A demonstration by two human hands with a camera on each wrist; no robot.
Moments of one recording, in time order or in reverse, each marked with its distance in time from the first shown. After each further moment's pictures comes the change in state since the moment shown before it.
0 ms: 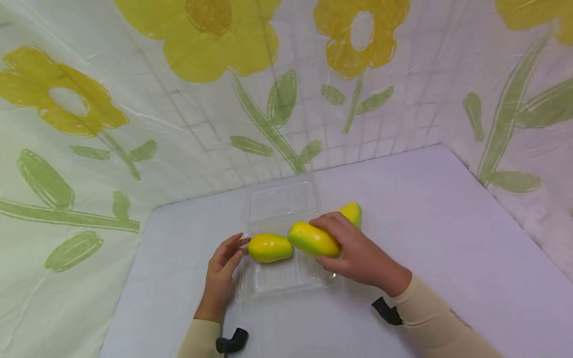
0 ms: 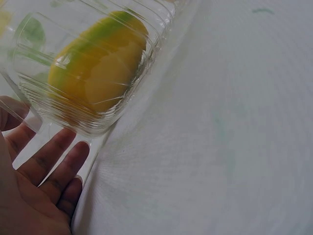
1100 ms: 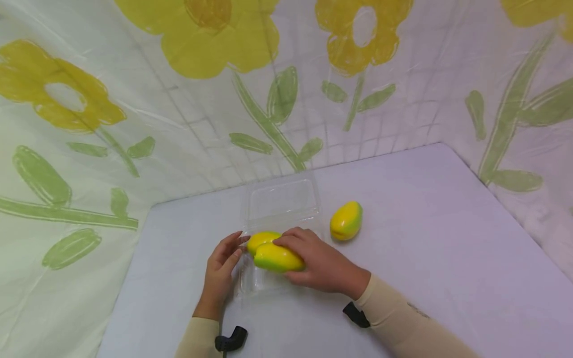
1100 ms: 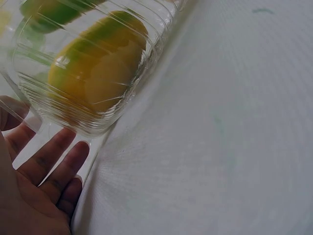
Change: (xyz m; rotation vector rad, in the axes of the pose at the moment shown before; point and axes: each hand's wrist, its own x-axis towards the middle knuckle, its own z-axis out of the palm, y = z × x) left_hand 0.000 0.001 -0.003 0.008 -0.011 0.013; right_hand 0.029 -0.016 0.055 -0.006 -0.147 -0.073
